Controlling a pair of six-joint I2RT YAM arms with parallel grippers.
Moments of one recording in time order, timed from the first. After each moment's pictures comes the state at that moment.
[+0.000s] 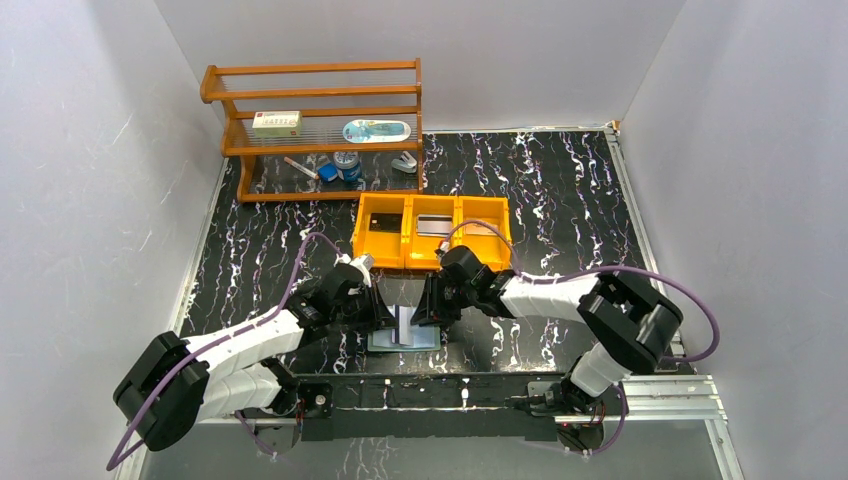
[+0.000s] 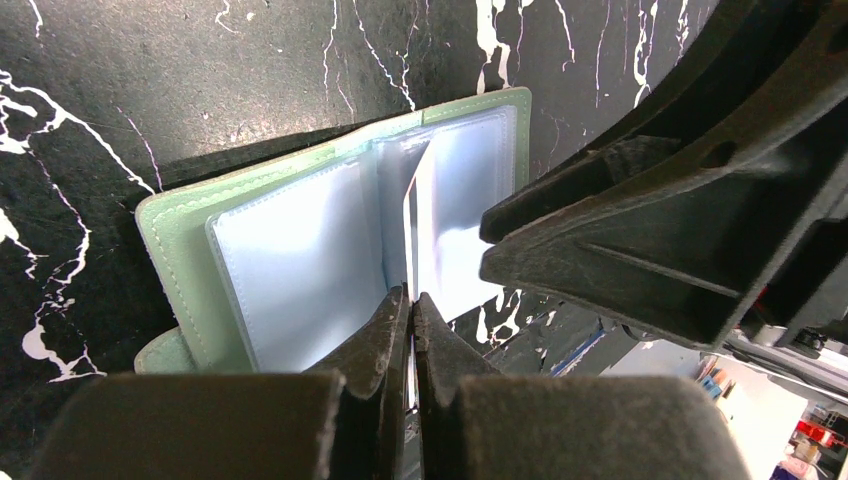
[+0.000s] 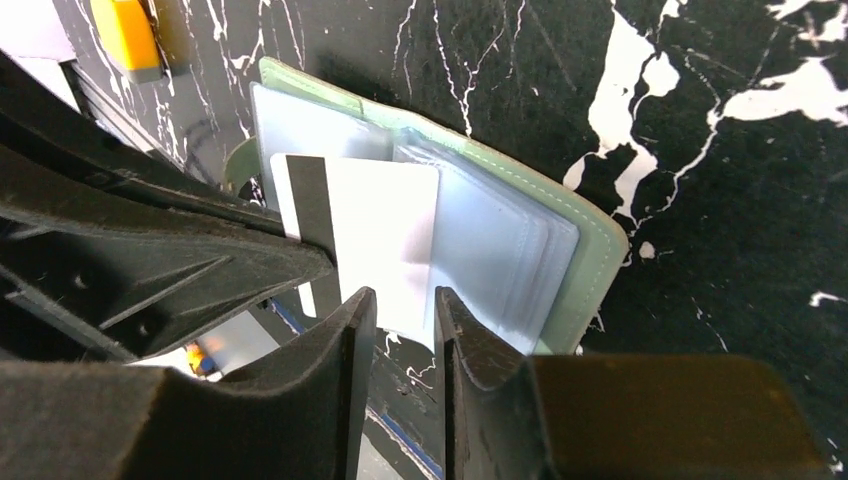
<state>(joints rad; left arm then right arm) -0.74 1.10 0.39 -0.10 0.21 -0.88 0.92 1.54 0.69 0.04 -0.32 0.97</state>
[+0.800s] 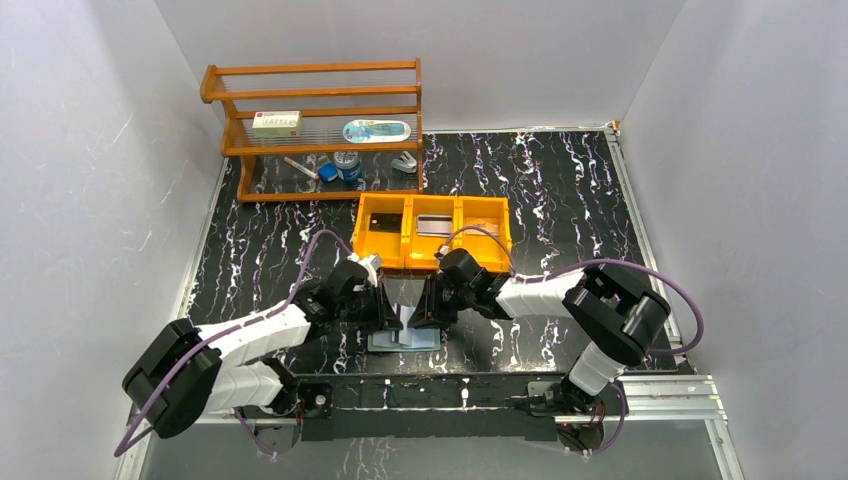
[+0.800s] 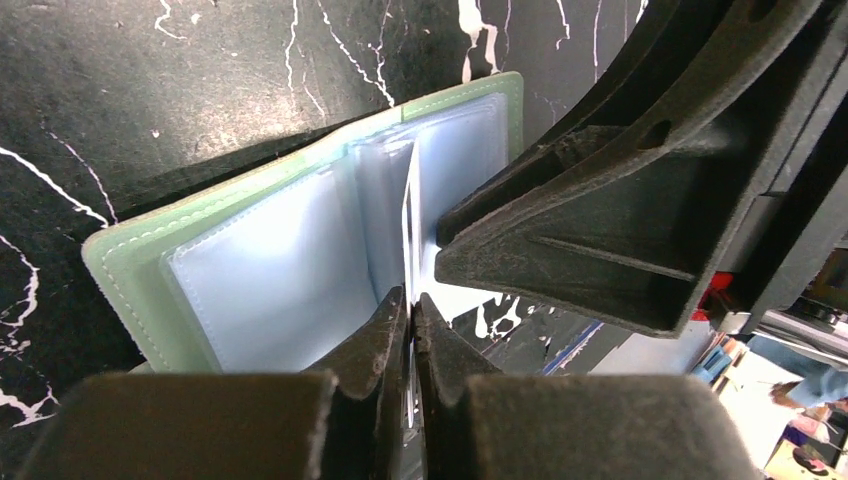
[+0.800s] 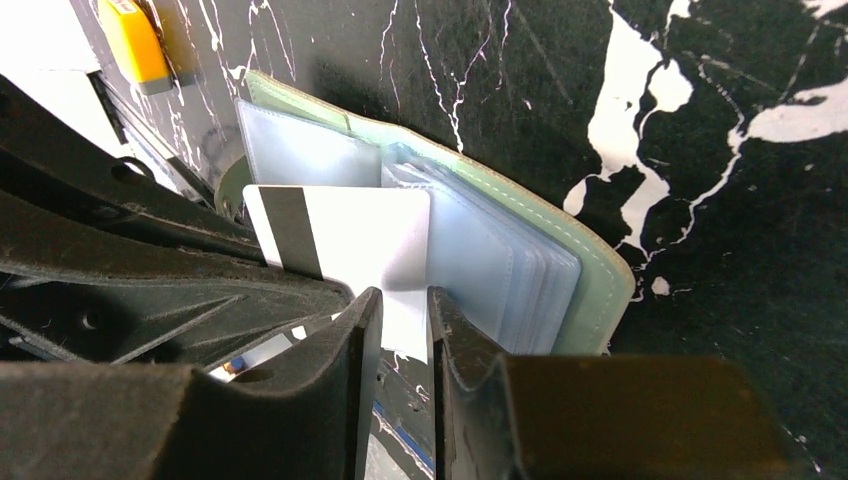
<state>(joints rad) -0.74 1.17 0.41 -0.06 0.28 -0.84 0.92 1.62 0.66 0.14 -0.36 1.03</state>
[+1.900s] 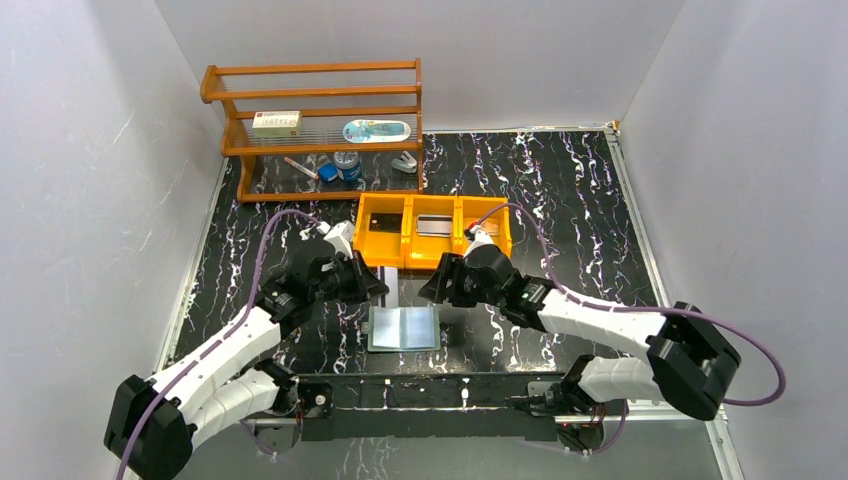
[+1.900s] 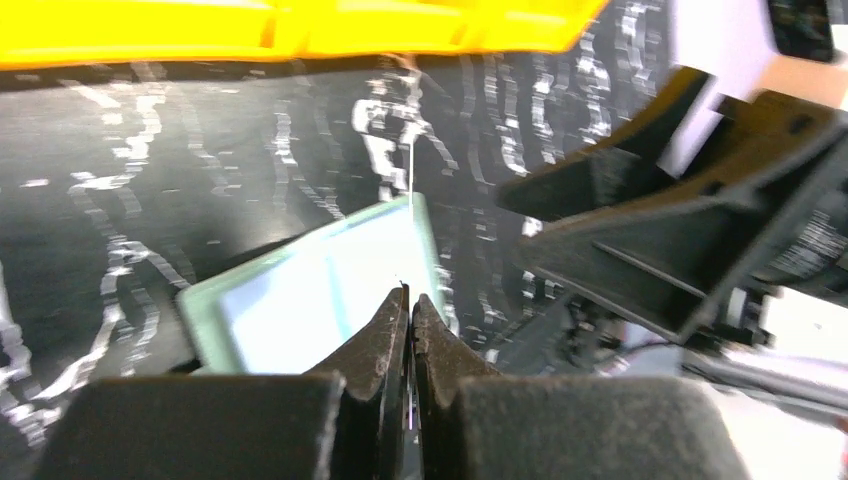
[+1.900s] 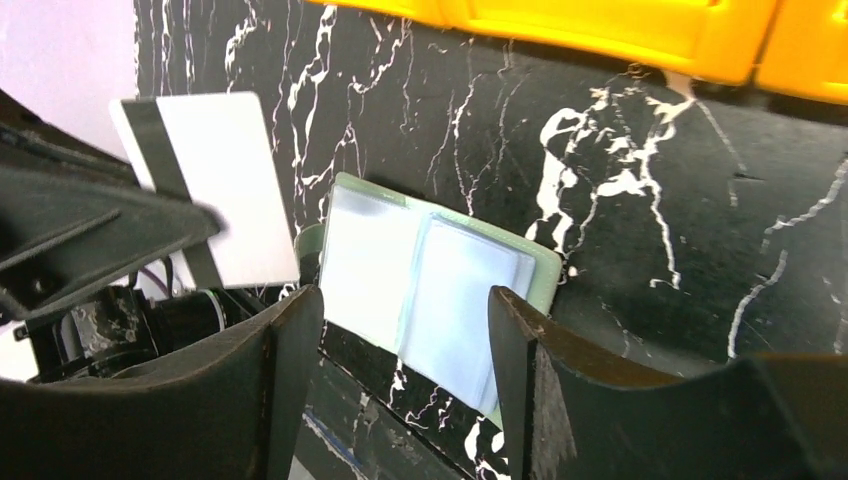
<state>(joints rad) -0.59 0.94 0.57 -0.31 0.22 -0.70 0.92 1.26 0.62 0.03 -0.05 0.91</state>
